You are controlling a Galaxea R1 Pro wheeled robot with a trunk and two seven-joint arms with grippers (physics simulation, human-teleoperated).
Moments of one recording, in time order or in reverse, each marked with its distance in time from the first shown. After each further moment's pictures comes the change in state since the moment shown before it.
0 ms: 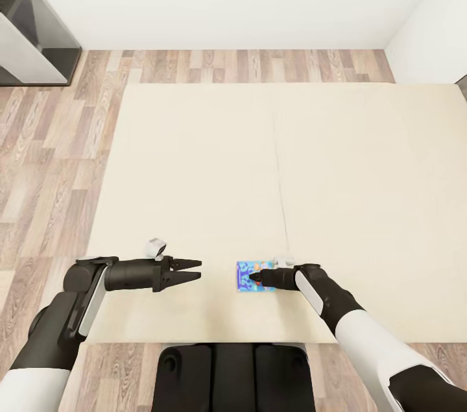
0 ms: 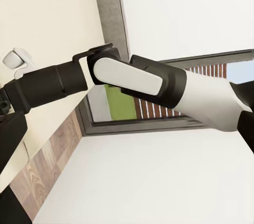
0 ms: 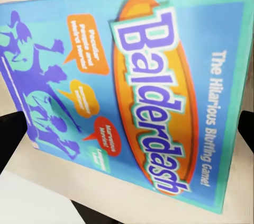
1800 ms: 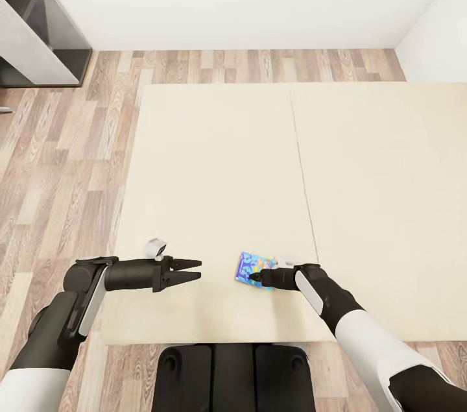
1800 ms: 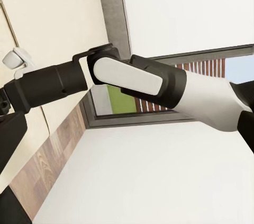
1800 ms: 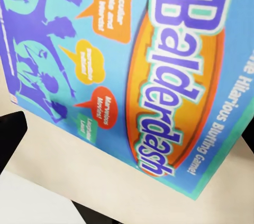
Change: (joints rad) left arm 0.000 0.000 0.000 0.000 0.000 0.000 0.000; right arm 0.000 0.000 0.000 0.000 -0.002 0.000 0.001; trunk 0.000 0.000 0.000
